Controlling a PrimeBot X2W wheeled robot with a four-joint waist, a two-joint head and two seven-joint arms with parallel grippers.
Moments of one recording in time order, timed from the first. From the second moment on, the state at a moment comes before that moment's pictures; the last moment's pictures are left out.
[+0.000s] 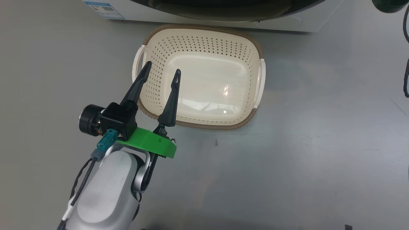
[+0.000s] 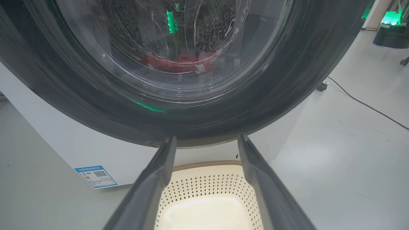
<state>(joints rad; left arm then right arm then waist) -0.48 0.03 -0.45 0.21 -0.39 0.03 -0.25 -1.15 -0.23 0.07 0.54 1.67 0.01 0.70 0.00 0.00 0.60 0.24</state>
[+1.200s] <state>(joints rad) -0.36 0.03 -0.41 0.30 -0.39 0.04 -0.25 -0.86 -0.12 0.13 0.65 1.73 0.11 0.83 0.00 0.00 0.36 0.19</state>
